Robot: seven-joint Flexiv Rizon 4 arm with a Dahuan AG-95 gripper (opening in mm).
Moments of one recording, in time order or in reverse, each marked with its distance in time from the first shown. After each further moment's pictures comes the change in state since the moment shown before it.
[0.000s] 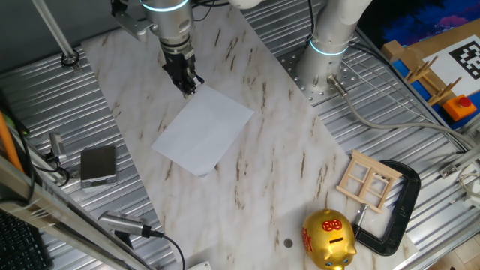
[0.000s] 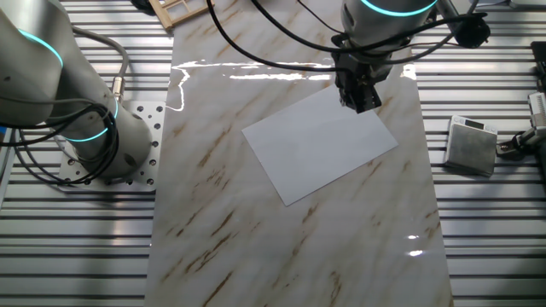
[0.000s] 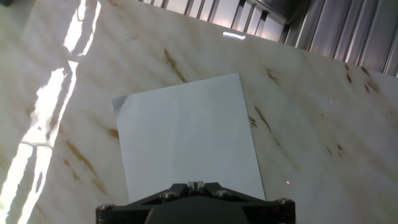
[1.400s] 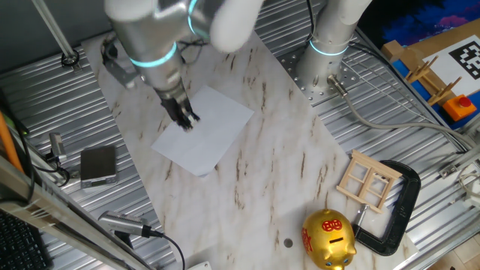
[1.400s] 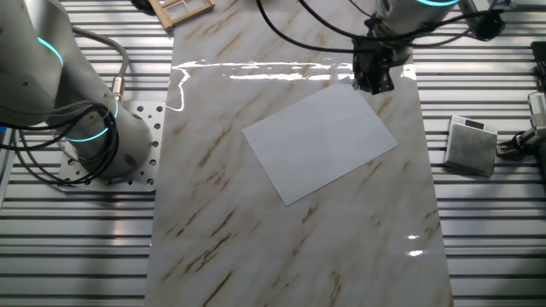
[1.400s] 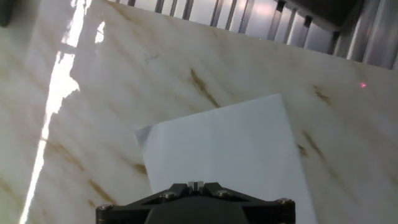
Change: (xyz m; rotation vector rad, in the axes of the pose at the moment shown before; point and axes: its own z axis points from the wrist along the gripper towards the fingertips) arm -0.056 0.052 0.063 -0.030 0.077 0.068
